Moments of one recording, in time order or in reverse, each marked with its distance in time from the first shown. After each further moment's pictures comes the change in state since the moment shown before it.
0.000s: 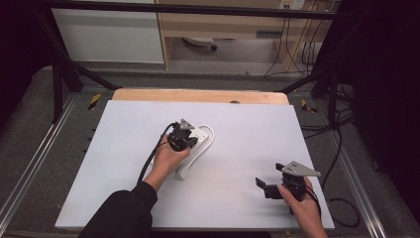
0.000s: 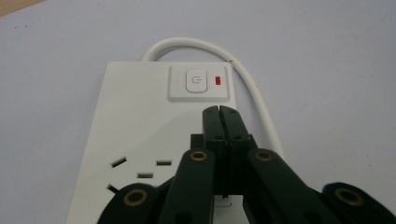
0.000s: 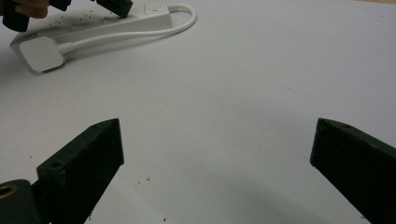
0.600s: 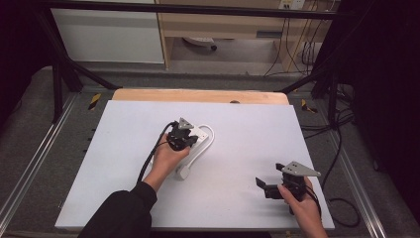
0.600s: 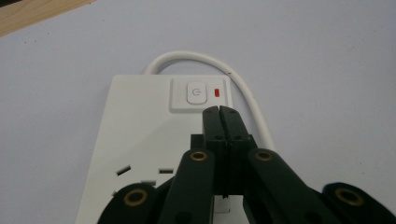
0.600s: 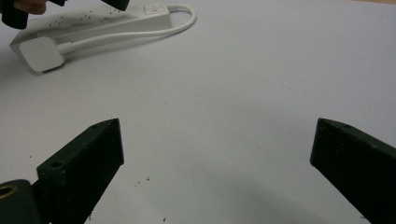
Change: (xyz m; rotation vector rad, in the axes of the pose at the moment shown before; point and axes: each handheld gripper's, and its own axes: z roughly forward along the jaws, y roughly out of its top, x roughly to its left) left arm 0.000 0.002 -0.005 -0.042 0.000 0.003; right arm 0.000 0.000 0.000 0.001 0.000 0.001
